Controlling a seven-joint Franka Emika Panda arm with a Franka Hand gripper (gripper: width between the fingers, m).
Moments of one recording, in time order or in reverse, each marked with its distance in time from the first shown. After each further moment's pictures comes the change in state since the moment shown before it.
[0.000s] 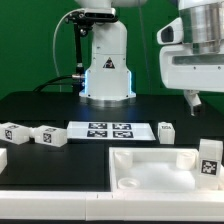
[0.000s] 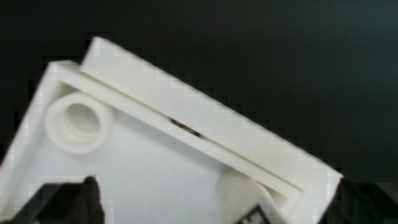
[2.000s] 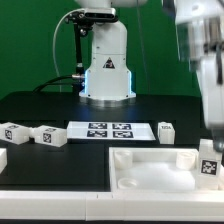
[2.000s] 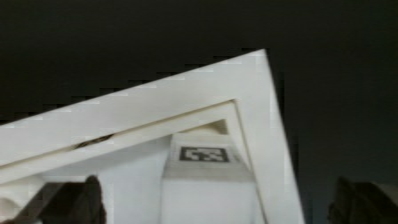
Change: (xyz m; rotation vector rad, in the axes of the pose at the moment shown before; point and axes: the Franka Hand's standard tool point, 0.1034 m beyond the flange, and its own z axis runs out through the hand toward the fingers) arm 0.056 -0.051 -0.014 0.075 0.007 0.909
